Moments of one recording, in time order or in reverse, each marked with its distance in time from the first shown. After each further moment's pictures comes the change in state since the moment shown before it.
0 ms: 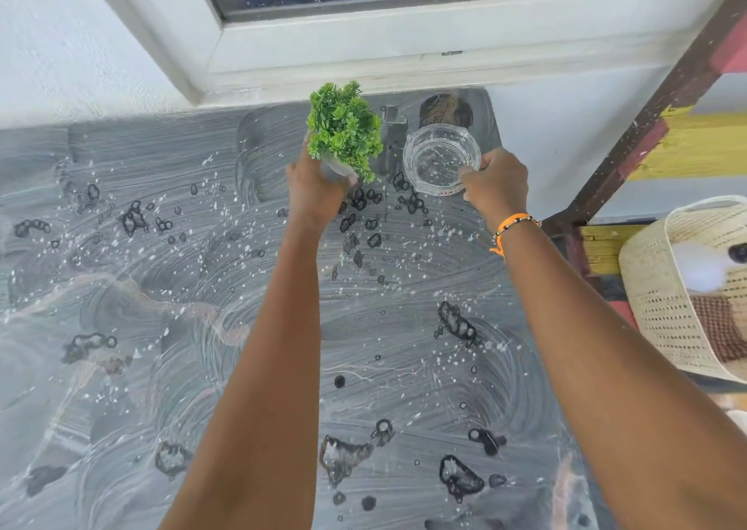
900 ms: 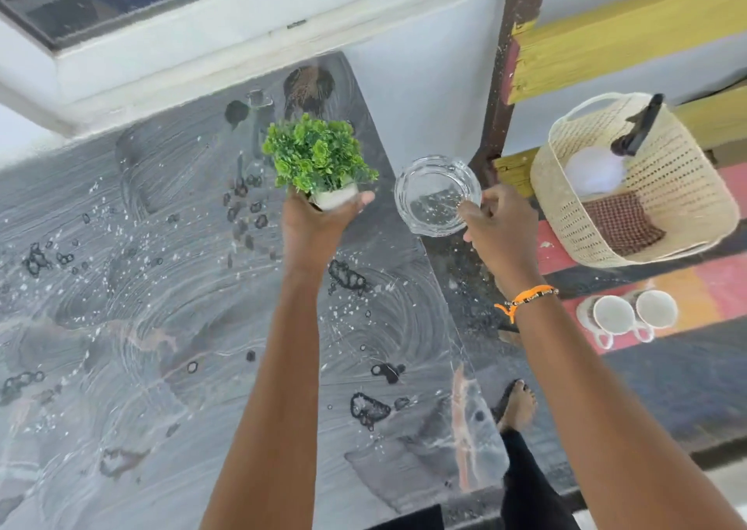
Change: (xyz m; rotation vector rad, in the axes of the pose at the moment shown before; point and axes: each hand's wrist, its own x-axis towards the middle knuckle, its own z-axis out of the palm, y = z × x) left_hand -0.136 0.032 0.098 -0.086 -0.145 0.185; right_hand -0.099 0.145 -0.108 0.229 0.155 0.092
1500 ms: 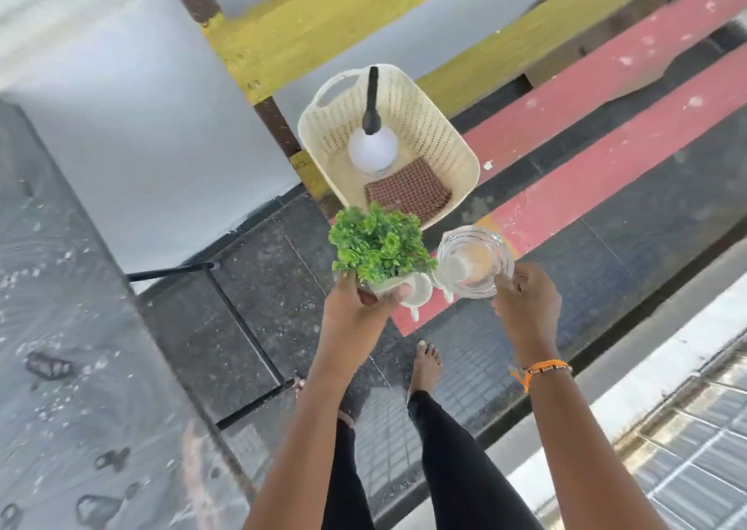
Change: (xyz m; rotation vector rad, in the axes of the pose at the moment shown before) left_hand -0.183 0.050 0.287 0.098 -0.608 -0.126; right_hand -0.020 0.263 -0.247 -0.035 0.322 0.499
